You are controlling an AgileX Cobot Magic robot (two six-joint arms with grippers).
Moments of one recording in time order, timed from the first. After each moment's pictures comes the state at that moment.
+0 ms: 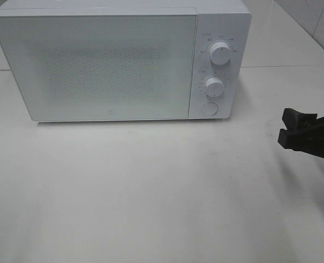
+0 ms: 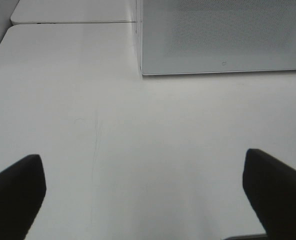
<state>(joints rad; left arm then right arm) 0.07 0.00 -0.50 -0.20 1.05 0.15 0.37 1.38 -0.13 0.42 -1.00 -0.11</state>
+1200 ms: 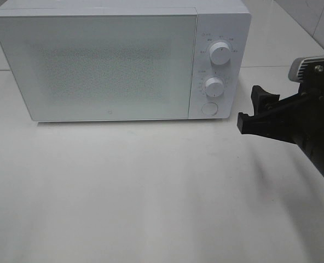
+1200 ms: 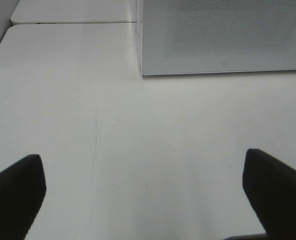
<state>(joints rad) 0.07 0.00 -0.50 -0.20 1.05 0.15 0.83 1.43 -0.27 0.95 -1.19 -0.41</state>
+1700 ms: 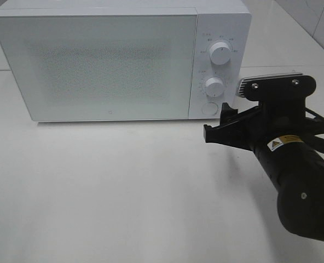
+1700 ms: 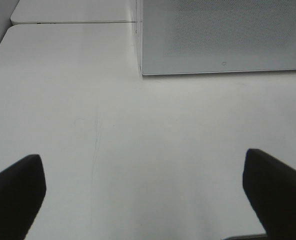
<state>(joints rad) 0.07 0.00 -0.50 -0.20 1.05 0.15 0.83 1.75 -0.42 0.95 -1.21 -0.31</state>
